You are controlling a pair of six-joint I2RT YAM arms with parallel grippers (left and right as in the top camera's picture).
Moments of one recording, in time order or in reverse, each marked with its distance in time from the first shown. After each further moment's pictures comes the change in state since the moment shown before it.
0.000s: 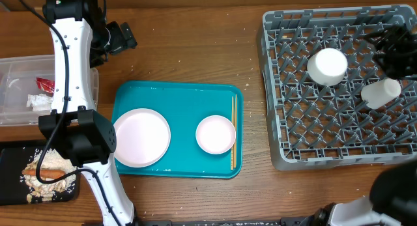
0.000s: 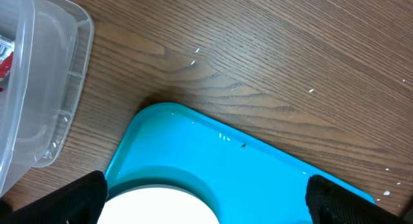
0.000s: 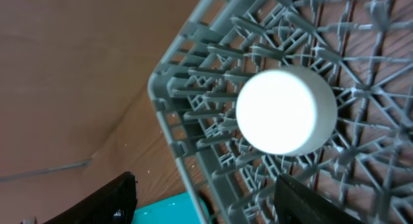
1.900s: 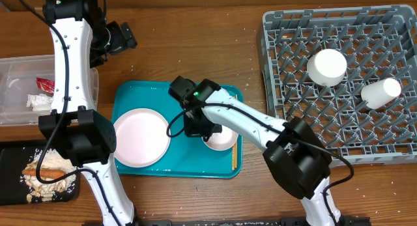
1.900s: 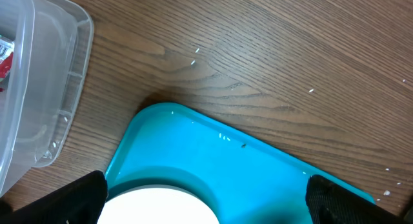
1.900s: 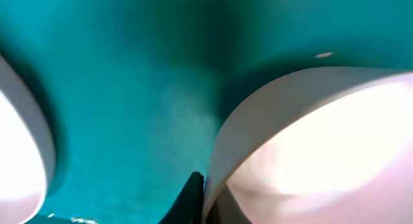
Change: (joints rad) left arm 0.000 0.000 0.000 0.000 0.000 0.000; right arm 1.305 0.469 -0.020 -0.092 0.531 0.338
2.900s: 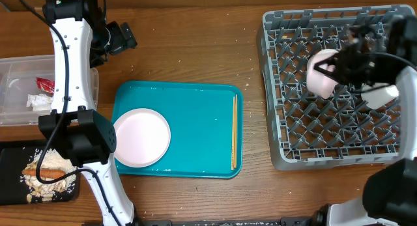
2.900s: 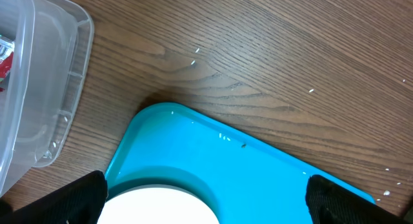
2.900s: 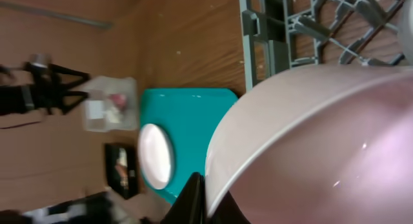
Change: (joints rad) left arm 0.000 0.000 0.000 0.000 0.000 0.000; right arm -1.134 -0.445 -0.121 -0.114 -0.808 -0.763
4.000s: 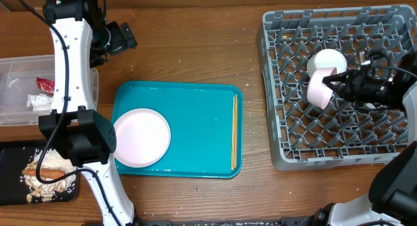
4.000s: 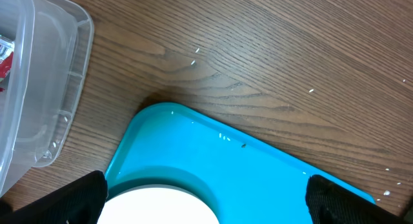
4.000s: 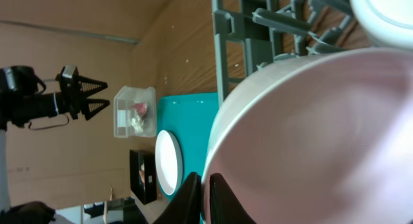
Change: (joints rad) left arm 0.000 0.000 0.000 0.000 0.000 0.000; right arm -0.158 0.031 -0.242 0.135 -0.171 -0.133
